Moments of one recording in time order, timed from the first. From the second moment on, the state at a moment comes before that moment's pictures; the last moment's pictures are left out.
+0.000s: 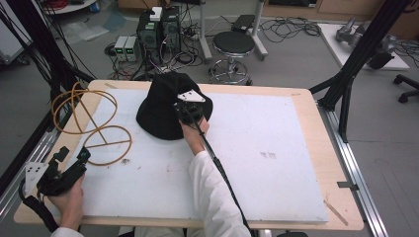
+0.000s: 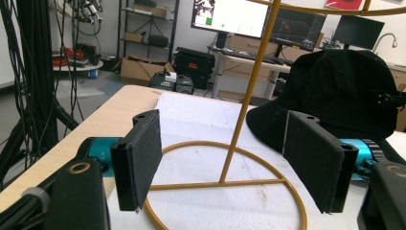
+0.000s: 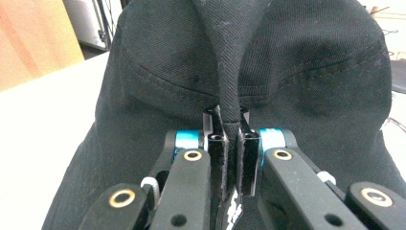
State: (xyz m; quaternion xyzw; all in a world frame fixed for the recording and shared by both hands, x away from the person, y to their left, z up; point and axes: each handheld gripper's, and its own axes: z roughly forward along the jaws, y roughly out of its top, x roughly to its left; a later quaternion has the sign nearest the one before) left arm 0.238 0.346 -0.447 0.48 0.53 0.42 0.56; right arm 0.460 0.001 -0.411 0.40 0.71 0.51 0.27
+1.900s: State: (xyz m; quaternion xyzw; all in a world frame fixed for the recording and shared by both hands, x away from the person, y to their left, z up) left arm 0.239 0.341 -0.448 0.47 0.53 0.41 0.57; right arm 0.392 -0.019 -0.277 0.26 0.57 0.72 0.29
